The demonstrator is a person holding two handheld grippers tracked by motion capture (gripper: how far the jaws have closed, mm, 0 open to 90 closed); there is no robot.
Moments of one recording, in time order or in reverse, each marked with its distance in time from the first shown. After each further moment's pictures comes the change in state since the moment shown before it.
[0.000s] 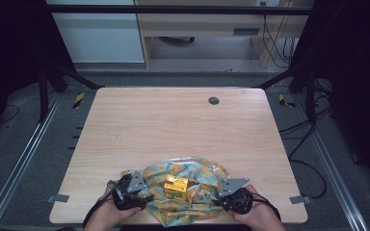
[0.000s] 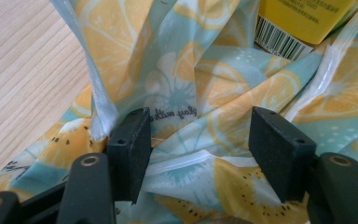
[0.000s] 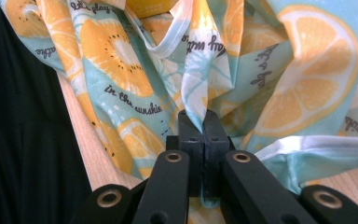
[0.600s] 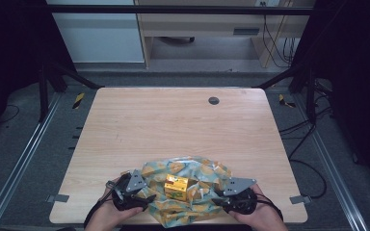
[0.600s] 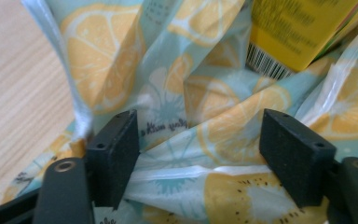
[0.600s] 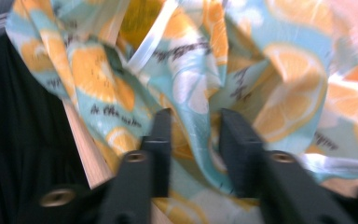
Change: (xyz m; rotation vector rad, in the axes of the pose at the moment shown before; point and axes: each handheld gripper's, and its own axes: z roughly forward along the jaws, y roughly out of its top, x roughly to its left) left arm -0.004 0.008 -0.011 -0.074 0.013 -0.034; right arm 0.003 0.004 -0.018 -0.103 -0.057 0.013
